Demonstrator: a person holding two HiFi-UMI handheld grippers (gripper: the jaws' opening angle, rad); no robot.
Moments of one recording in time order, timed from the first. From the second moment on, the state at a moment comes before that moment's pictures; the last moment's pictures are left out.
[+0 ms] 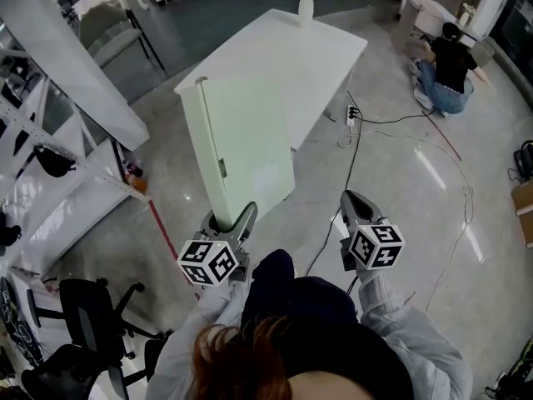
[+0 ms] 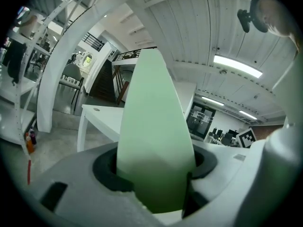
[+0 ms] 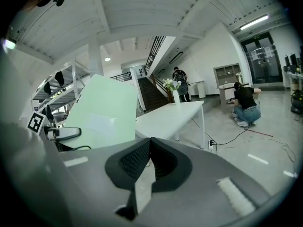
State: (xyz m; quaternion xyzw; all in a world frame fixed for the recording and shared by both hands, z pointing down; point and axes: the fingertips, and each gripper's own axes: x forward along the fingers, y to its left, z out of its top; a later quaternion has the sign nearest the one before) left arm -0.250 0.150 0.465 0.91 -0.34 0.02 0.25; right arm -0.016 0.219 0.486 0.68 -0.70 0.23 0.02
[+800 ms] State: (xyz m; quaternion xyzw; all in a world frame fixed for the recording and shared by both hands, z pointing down) left arm -0.158 0.038 0.474 0.91 -0.31 0.03 0.28; right arm 0.053 0.130 0.490 0.69 -0.68 0.25 0.01
